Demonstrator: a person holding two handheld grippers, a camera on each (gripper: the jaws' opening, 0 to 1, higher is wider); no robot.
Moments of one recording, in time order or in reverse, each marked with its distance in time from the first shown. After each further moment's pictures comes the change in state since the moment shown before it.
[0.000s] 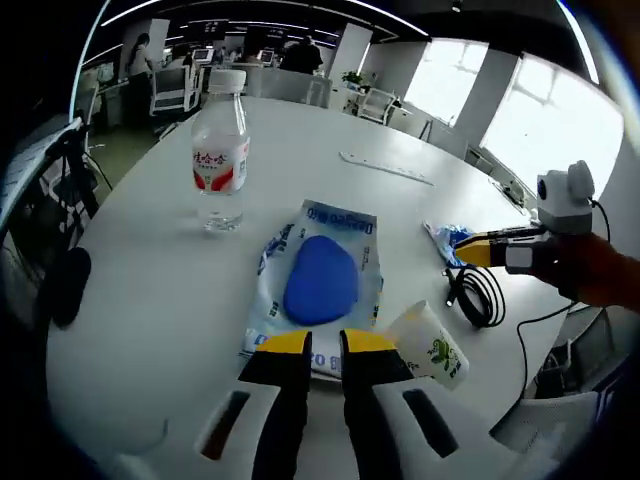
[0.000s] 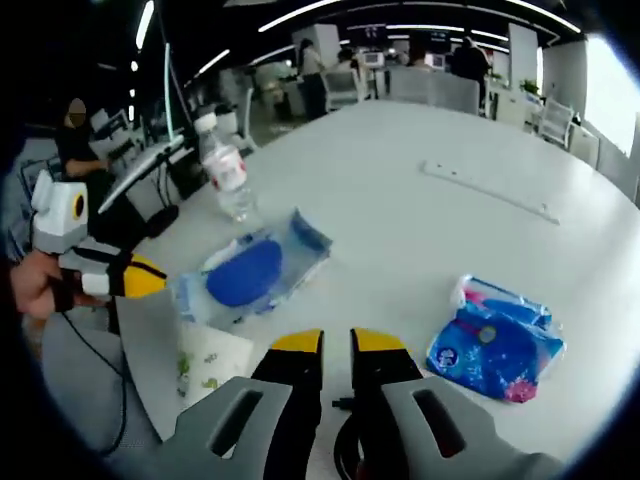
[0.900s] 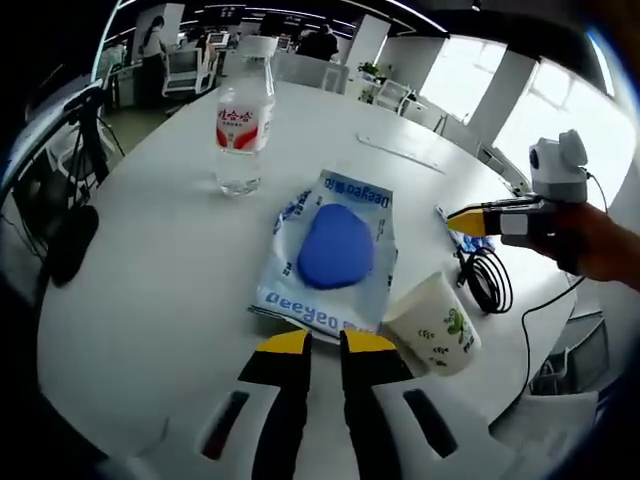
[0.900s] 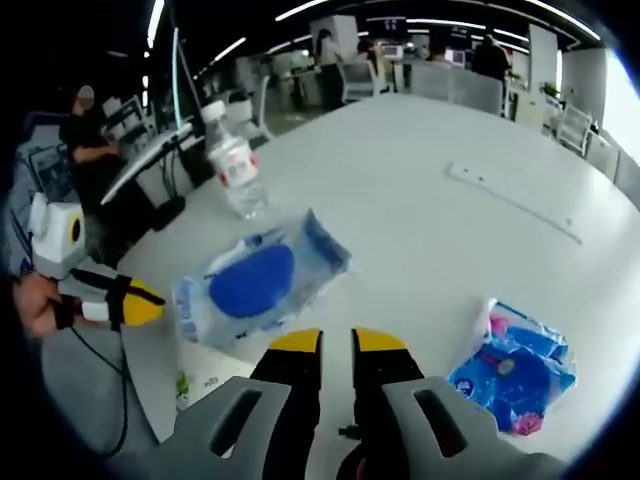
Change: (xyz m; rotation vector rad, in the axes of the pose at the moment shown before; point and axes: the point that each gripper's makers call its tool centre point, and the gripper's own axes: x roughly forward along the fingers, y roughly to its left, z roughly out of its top) left arm 0.000 0.010 -0.028 -0.074 0.051 0.036; right arm 0.032 0.001 0.019 -0.059 0.042 0.054
